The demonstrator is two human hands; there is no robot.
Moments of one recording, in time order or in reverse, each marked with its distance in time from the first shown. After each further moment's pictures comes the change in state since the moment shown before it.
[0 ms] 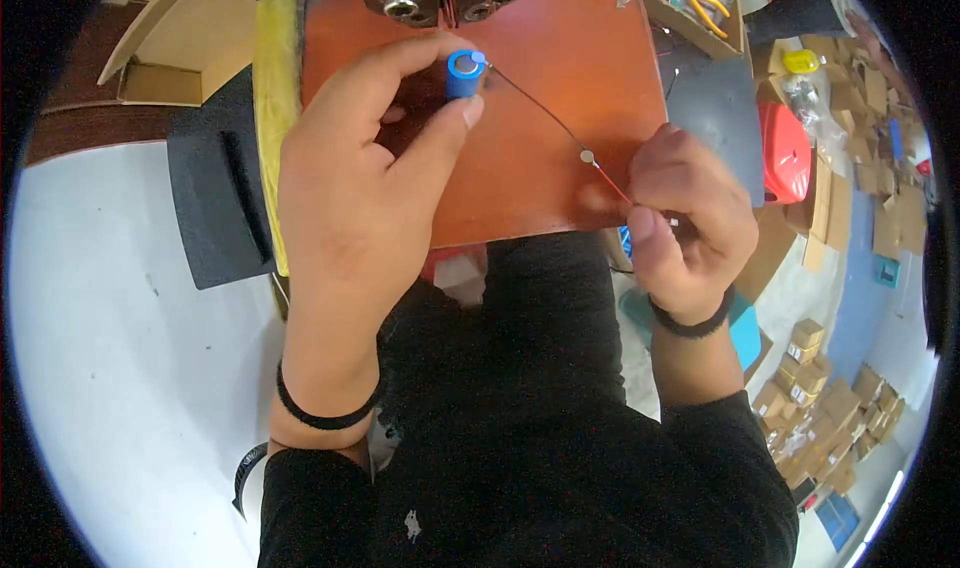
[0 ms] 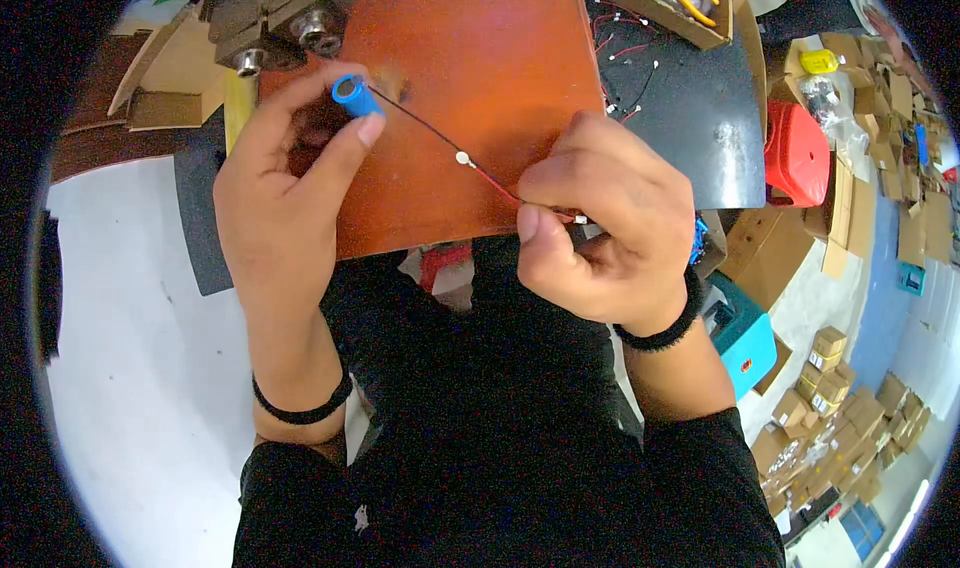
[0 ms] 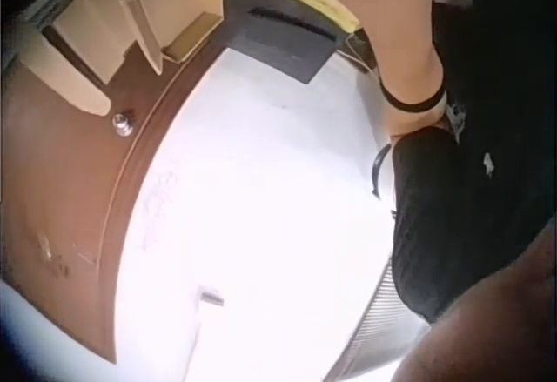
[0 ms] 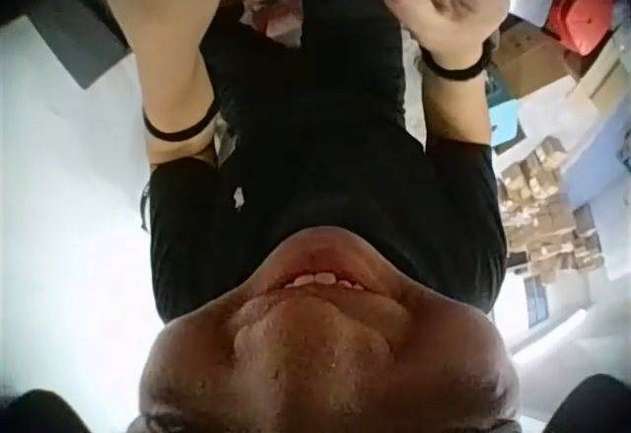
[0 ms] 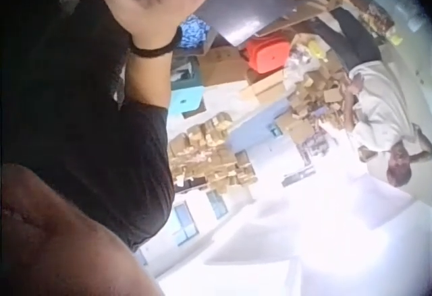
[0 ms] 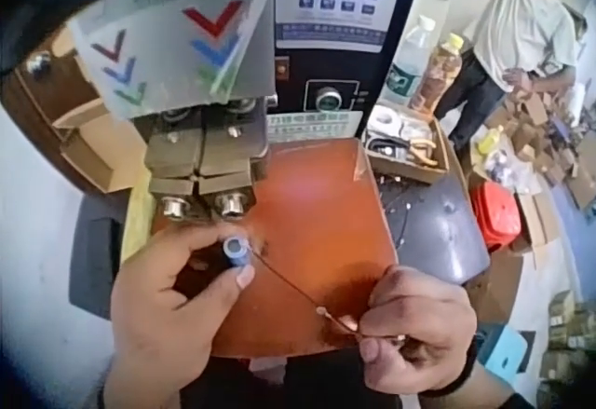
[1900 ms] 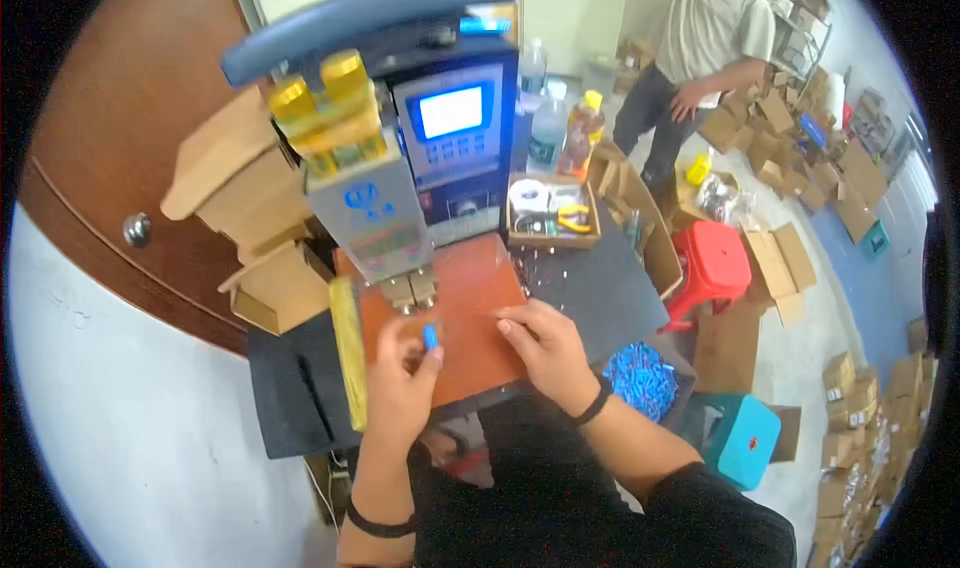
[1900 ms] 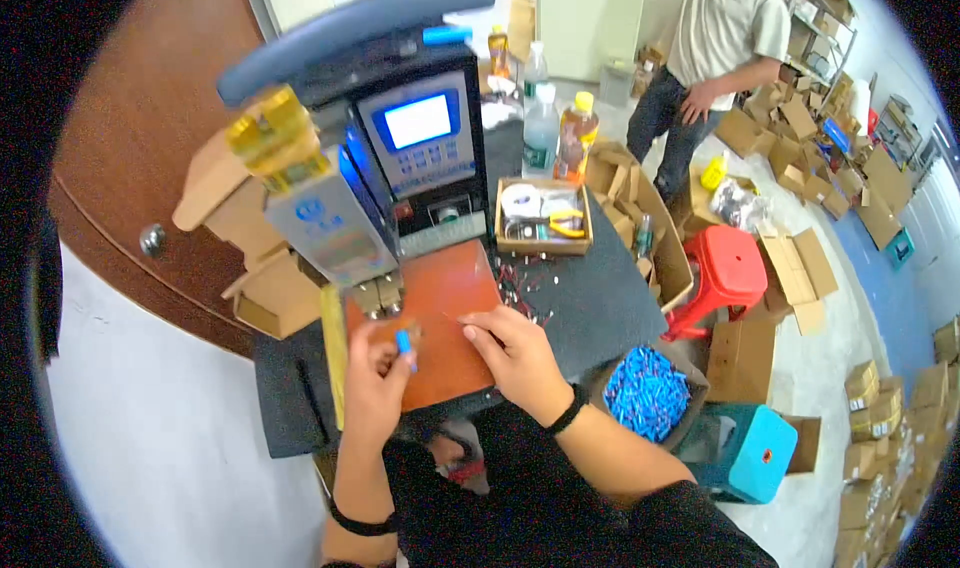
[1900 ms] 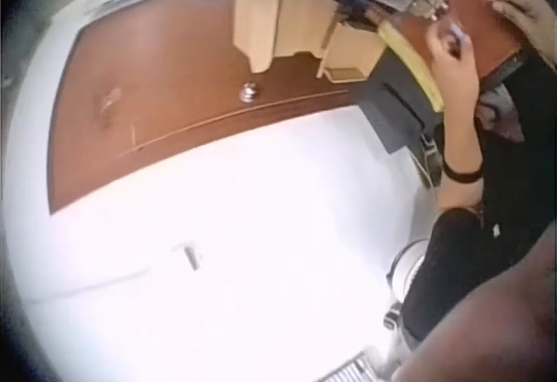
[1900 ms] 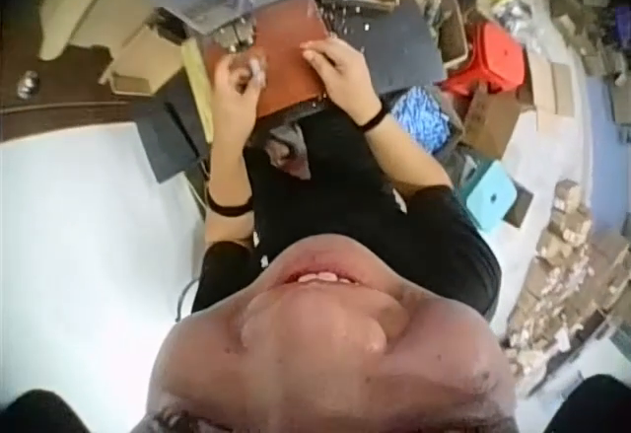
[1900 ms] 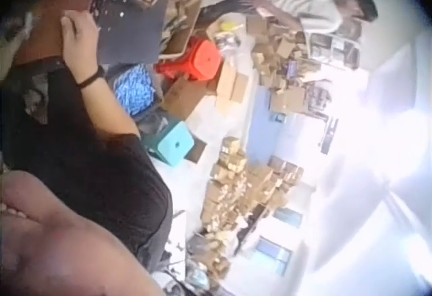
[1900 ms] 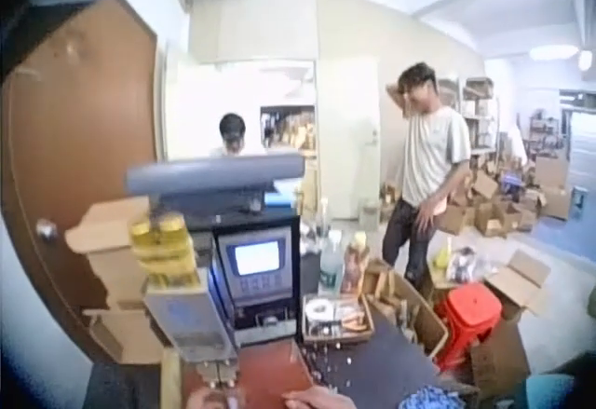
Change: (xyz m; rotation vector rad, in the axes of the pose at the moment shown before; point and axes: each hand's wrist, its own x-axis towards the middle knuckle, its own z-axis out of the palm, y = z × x) left_hand -0.026 0.008 -0.007 0.009 -0.004 -0.105; right_hand 0.007 -0.033 0.006 -0.150 0.175 0.178
